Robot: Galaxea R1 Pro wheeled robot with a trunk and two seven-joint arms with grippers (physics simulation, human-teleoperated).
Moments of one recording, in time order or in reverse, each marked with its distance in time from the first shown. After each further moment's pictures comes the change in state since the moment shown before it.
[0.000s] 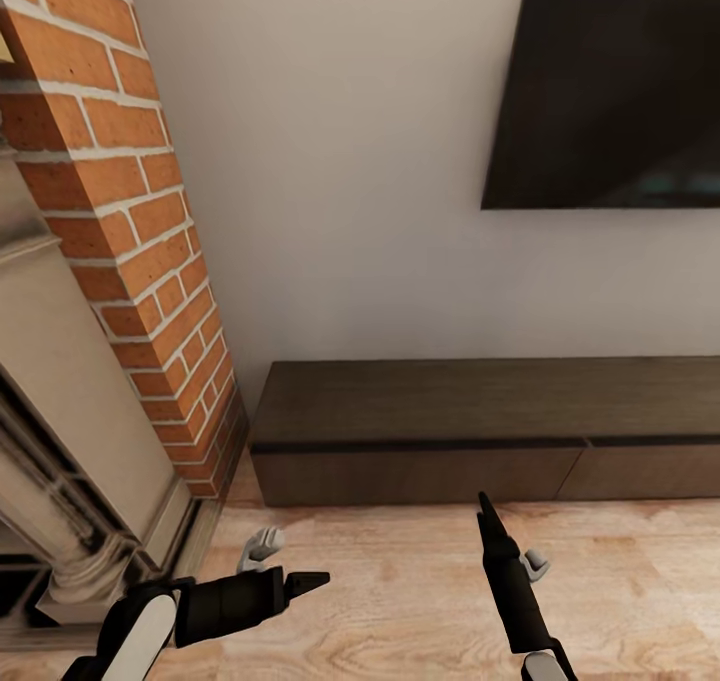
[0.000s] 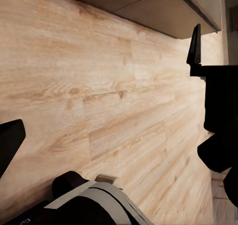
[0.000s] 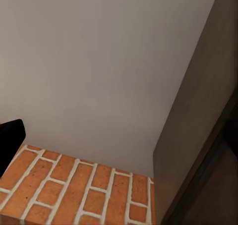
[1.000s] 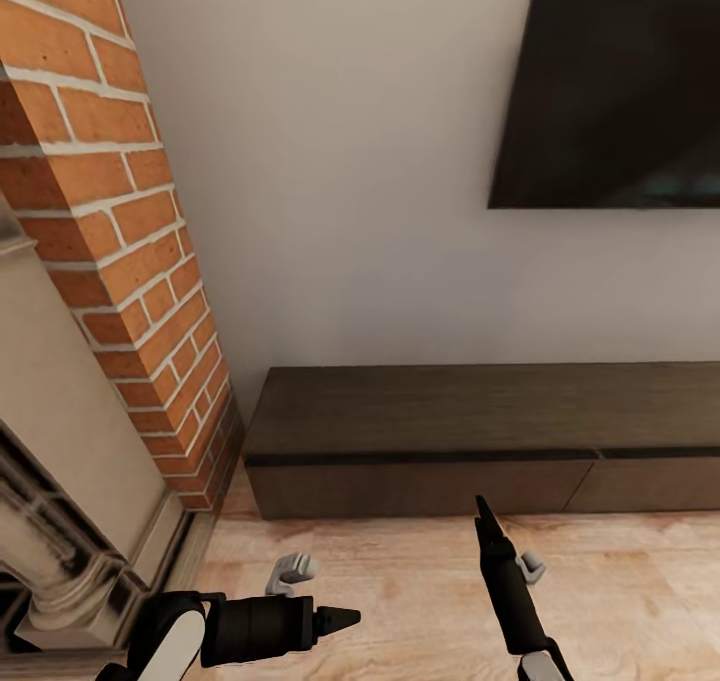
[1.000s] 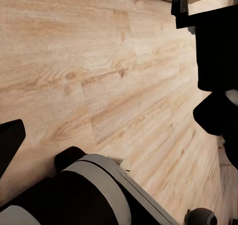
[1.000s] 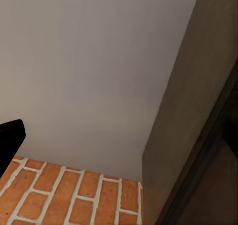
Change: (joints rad) left arm 0.000 0.003 -0.163 -0.018 -0.003 -0.004 0.043; right arm -0.025 0.002 0.000 0.063 -0.010 0.002 -0.017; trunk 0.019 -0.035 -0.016
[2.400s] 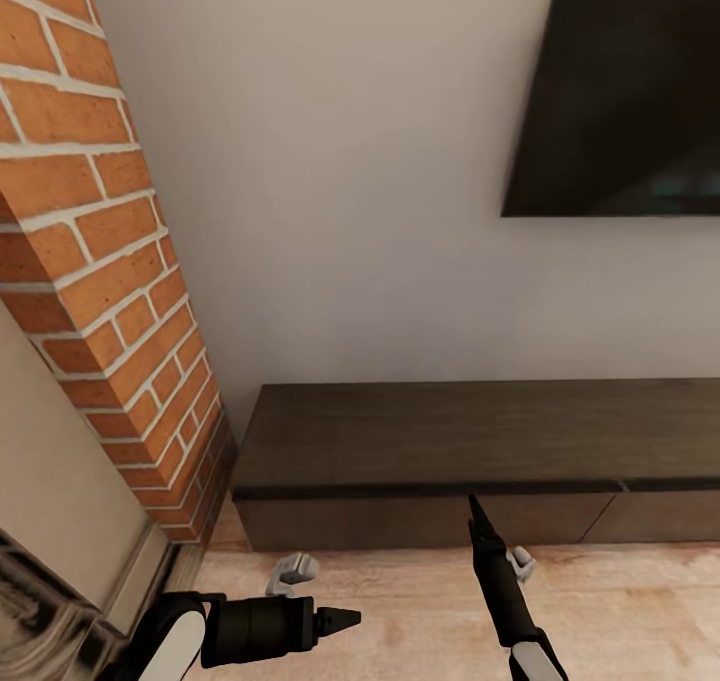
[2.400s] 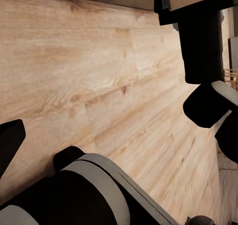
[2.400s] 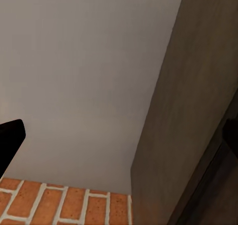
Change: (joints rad) left arm 0.000 0.000 -0.001 0.002 0.001 0.000 -0.004; right arm -0.090 0.000 -0.001 0.172 -0.004 0.000 0.015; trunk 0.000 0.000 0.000
